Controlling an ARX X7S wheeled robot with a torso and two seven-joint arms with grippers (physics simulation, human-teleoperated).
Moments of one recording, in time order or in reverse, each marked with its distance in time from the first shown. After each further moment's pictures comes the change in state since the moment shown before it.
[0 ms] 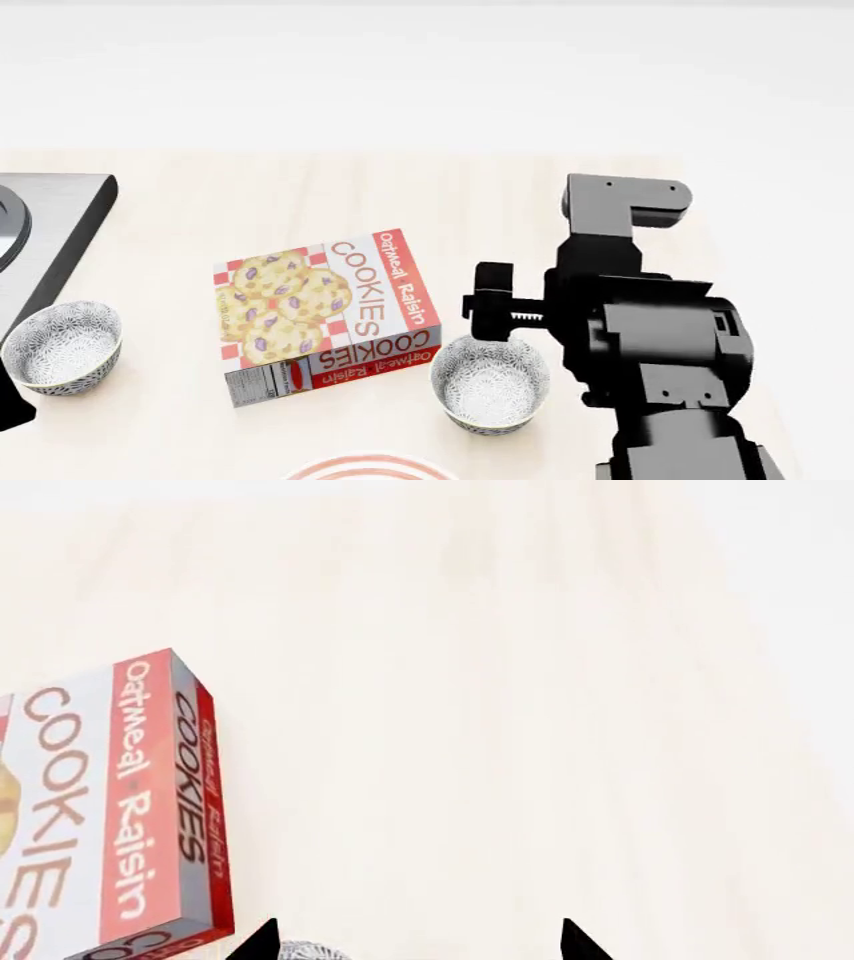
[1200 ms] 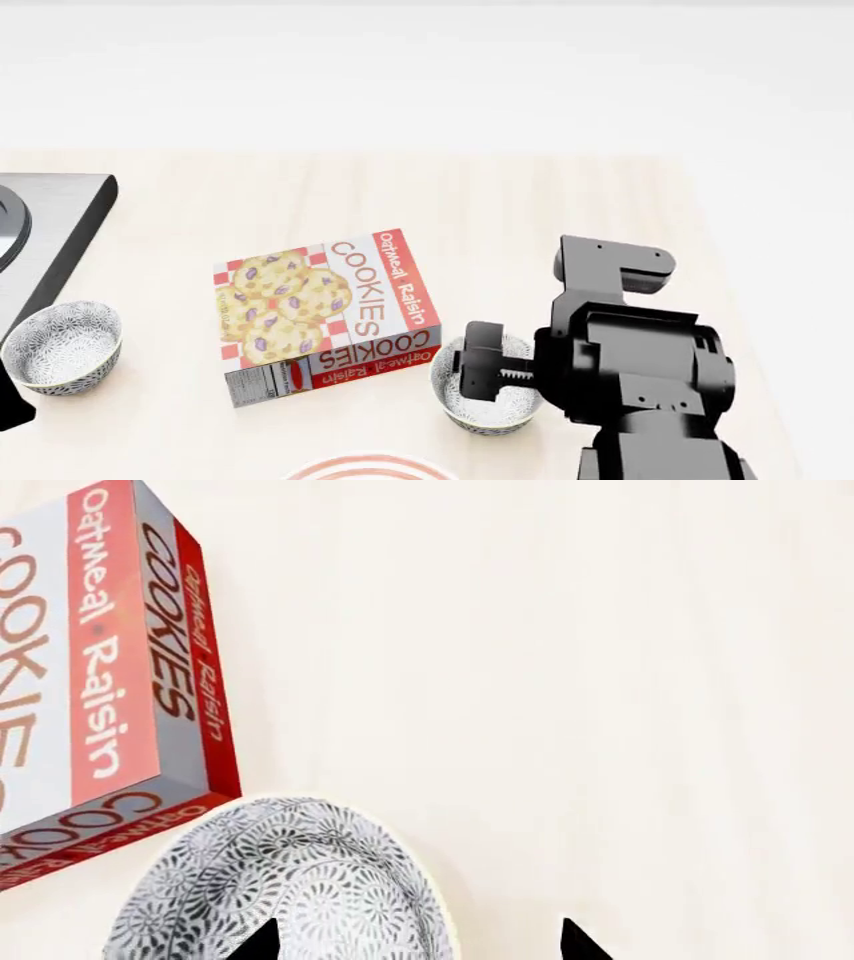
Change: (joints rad) left arm -0.001 -0.010 0.013 -0.016 -0.016 0.019 -0.007; right arm 0.040 -0.053 0.271 0.259 -0.310 0.008 -0.168
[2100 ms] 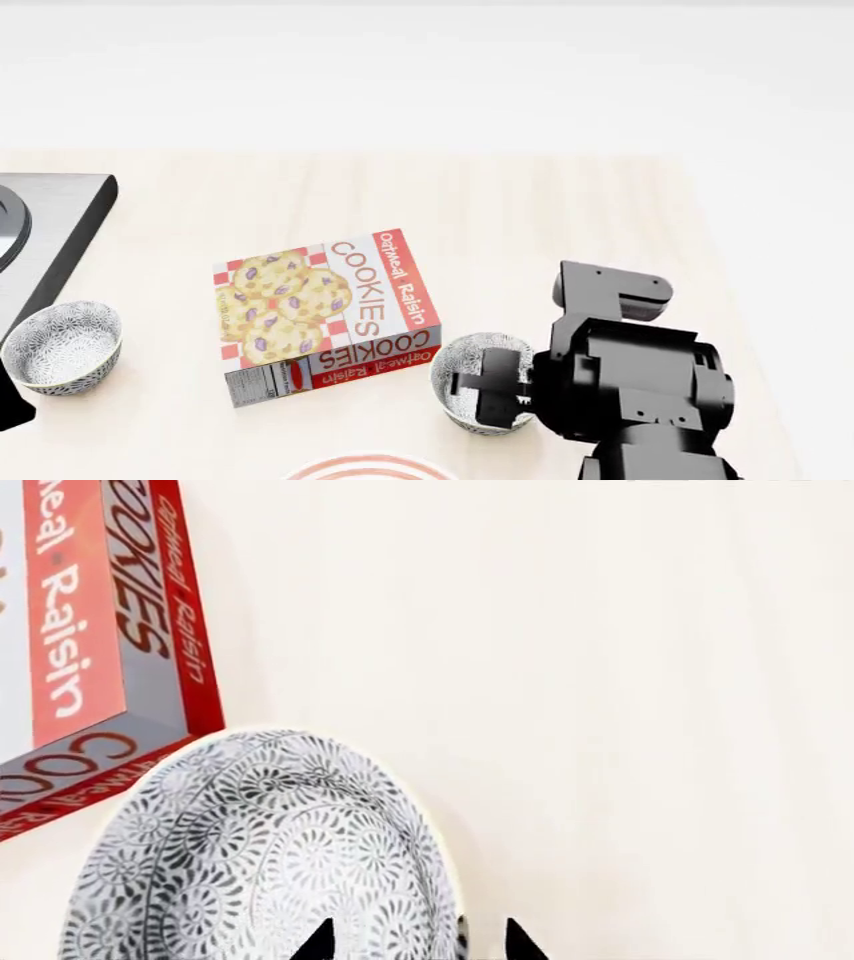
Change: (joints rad) left arm 0.002 -0.008 0.010 0.000 -0.009 0.007 -0.011; right arm -0.027 -0.002 0.079 0.001 -0.066 0.040 -0.022
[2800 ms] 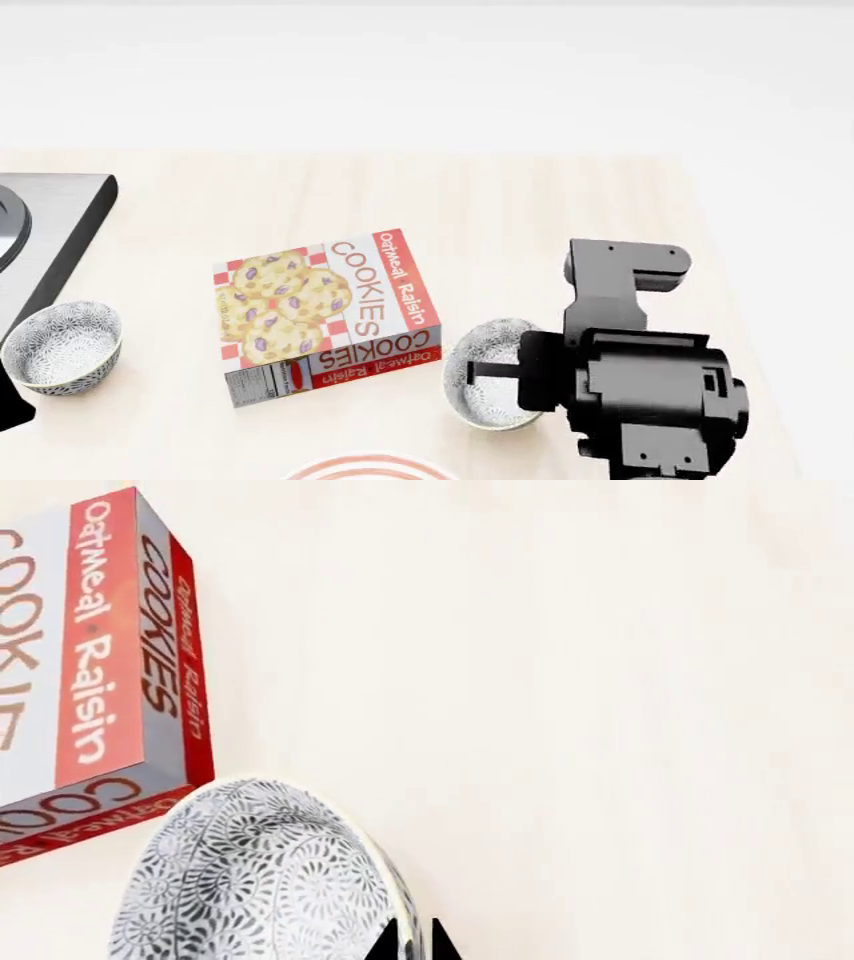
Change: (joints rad) left arm 0.003 -0.007 0.008 0.005 -0.006 0.004 -0.010; right arm -0.177 0.004 -0.061 -0.501 -0.029 0.182 -0.015
